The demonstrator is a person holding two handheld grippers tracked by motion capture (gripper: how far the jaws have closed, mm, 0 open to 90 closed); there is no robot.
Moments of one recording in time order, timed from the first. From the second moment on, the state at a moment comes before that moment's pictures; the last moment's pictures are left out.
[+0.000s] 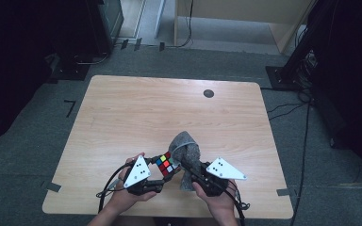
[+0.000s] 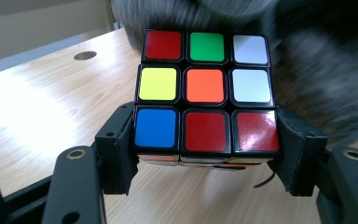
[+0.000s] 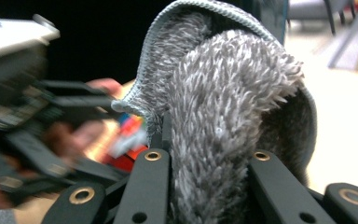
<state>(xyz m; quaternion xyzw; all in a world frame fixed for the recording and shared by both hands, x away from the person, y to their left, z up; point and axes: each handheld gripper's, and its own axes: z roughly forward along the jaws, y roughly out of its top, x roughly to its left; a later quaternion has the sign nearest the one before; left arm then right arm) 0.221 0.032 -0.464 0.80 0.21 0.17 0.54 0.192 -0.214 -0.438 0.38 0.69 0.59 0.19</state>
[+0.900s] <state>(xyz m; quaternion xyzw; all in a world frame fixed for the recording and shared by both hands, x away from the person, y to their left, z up) 0.211 0.016 -0.462 0.82 0.19 0.20 0.50 0.183 -0.192 -0.437 0.33 0.71 0.59 0.20</state>
